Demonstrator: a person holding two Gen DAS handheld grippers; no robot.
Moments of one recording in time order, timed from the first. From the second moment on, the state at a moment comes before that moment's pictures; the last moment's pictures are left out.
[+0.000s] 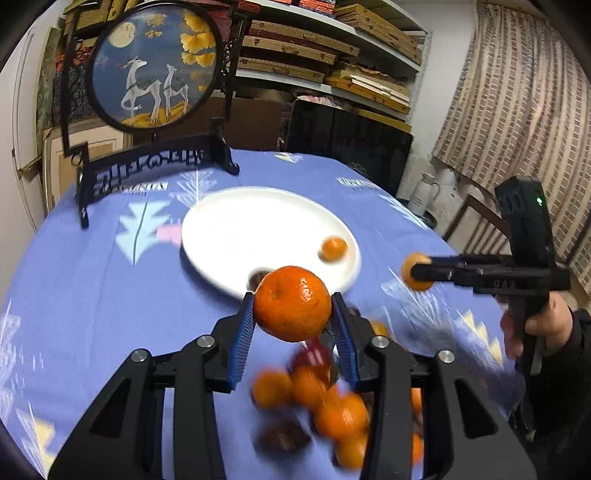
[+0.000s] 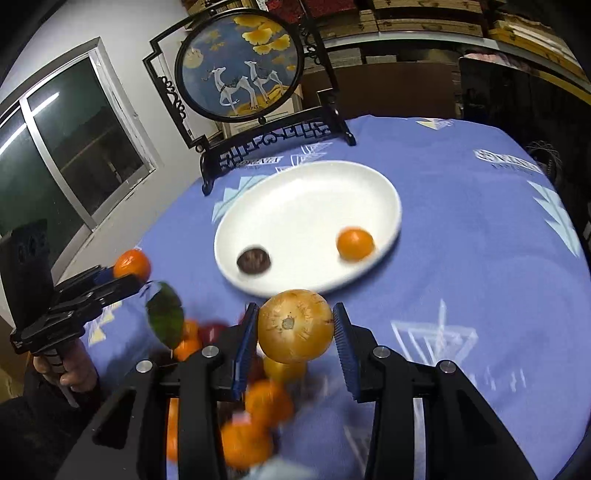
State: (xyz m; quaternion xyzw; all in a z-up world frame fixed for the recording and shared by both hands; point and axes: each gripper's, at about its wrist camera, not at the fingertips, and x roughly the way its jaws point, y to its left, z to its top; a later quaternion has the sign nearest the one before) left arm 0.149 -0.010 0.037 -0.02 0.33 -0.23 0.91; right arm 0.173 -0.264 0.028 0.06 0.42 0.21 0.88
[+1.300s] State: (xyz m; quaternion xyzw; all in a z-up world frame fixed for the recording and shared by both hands) left arm 0.046 0.005 -0.057 0.09 0.40 -0.22 0.89; right arm 0.031 -0.257 -0.025 0.04 0.40 0.22 0.89
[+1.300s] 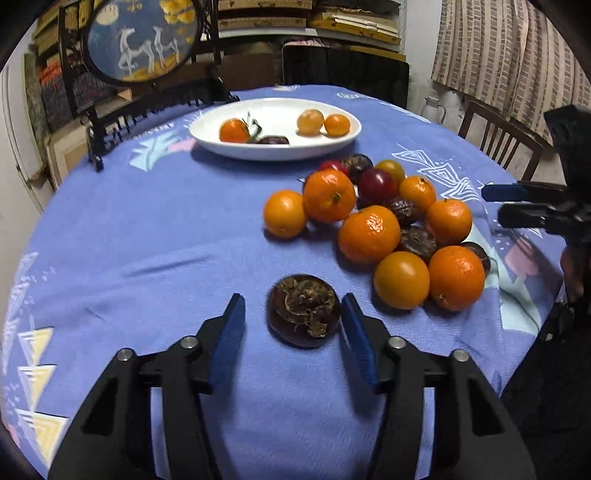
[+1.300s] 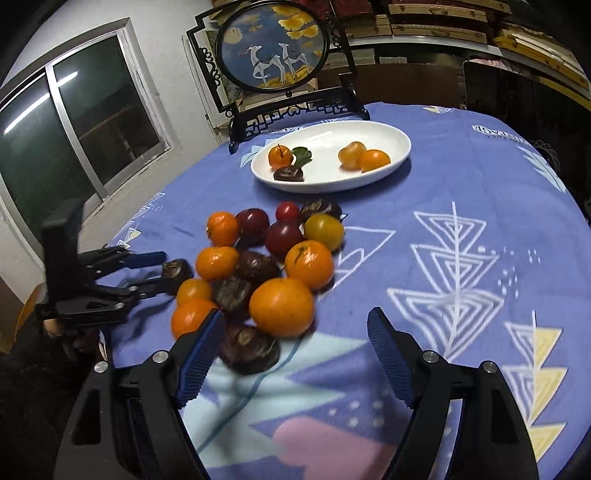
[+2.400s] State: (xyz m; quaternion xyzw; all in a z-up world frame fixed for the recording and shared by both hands) left arm 0.051 0.012 -0.017 0.03 0.35 -0.22 0.91; right arm 0.047 -0.253 -0.006 0.10 0.39 0.25 0.88
